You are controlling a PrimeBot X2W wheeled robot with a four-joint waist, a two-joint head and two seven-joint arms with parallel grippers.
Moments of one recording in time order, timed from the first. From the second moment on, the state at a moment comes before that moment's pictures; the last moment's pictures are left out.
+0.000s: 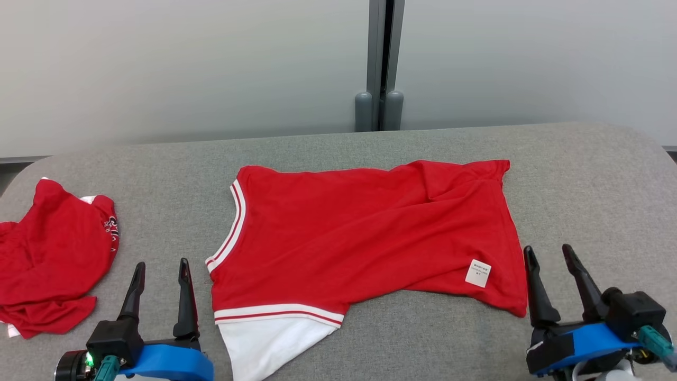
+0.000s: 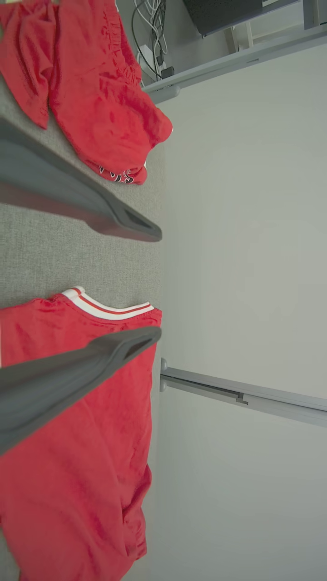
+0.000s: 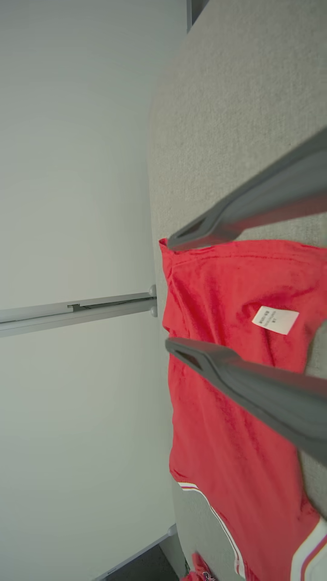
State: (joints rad) left arm -0.03 0.05 0.03 0.26 -0.10 -0.08 -0.26; right arm -0.10 -0.10 -0.02 0.29 0.21 0.13 -0.26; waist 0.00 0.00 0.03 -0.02
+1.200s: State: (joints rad) left arm 0.02 0.05 -0.16 0.49 -0.15 -0.11 -0.26; right arm -0.07 -0.11 -0.06 0.54 0.18 0.13 -0.24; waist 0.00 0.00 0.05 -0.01
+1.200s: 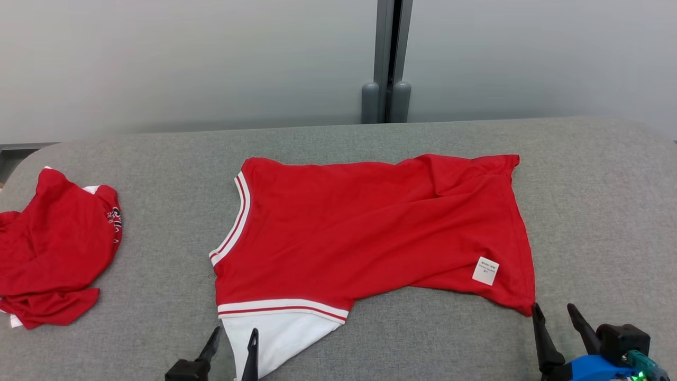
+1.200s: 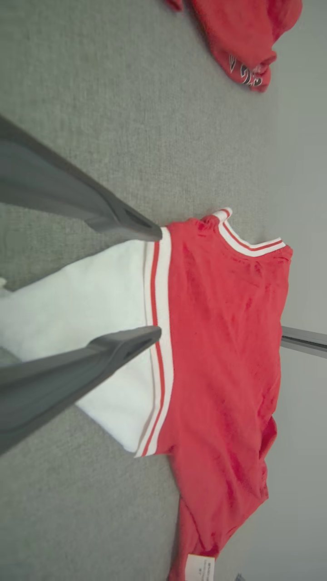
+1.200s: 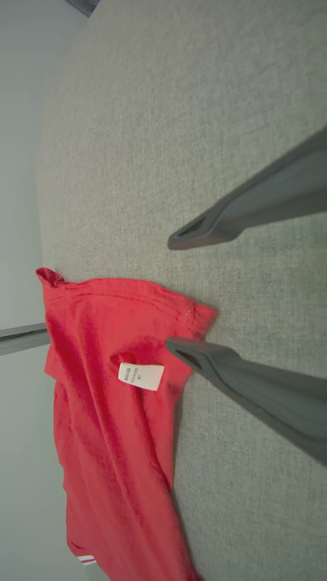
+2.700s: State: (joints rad) left arm -0.08 0.09 -0.39 0.61 -0.37 -0.13 -0.26; right arm -0.25 -0.20 0.24 0.71 0.54 0.13 -0.26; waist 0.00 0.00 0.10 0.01
